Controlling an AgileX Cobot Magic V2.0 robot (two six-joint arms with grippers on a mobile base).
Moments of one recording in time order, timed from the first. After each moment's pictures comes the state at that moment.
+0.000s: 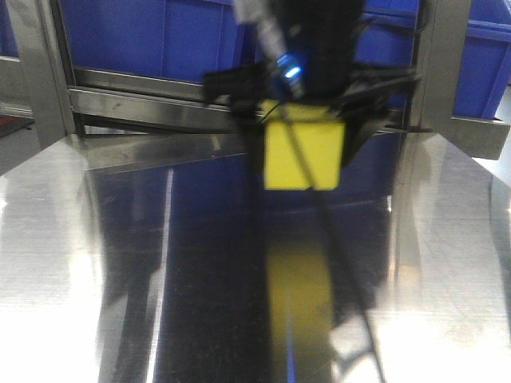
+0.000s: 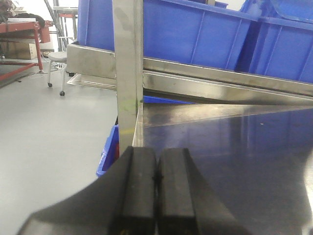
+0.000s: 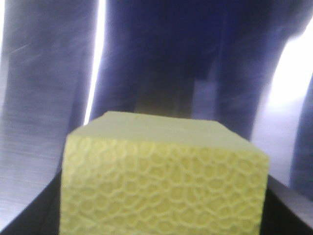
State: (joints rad) left arm -0.08 -0.01 0.00 0.13 0.08 -0.20; right arm 0.70 1.73 -1.35 -0.26 0.86 0.72
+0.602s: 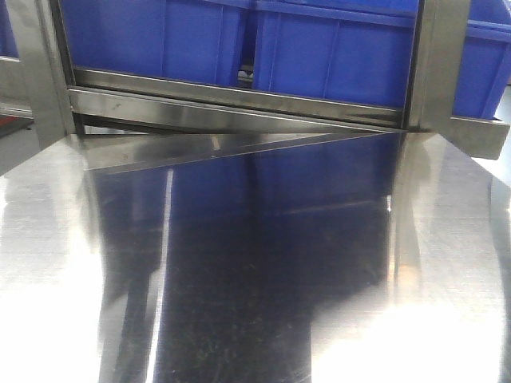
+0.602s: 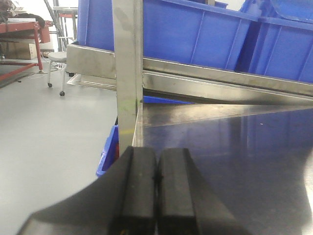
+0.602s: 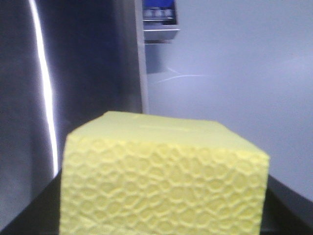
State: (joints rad) left arm -0.08 -0.01 0.00 0.13 0.08 -0.20; right arm 0.15 1.06 -0.75 -0.26 0.77 0.44
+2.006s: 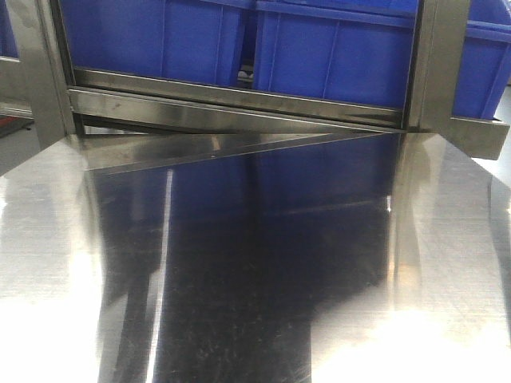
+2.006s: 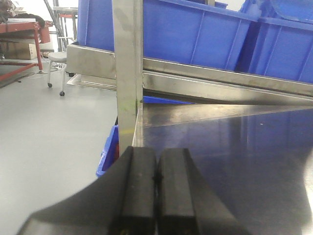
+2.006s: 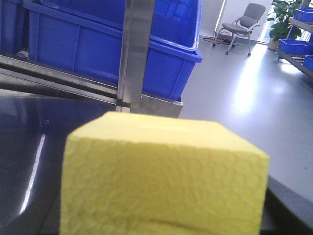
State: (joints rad) left arm -0.08 -0.01 0.00 0.13 0.08 -0.20; right arm 0.09 0.09 -0.50 -0.23 0.62 0.07
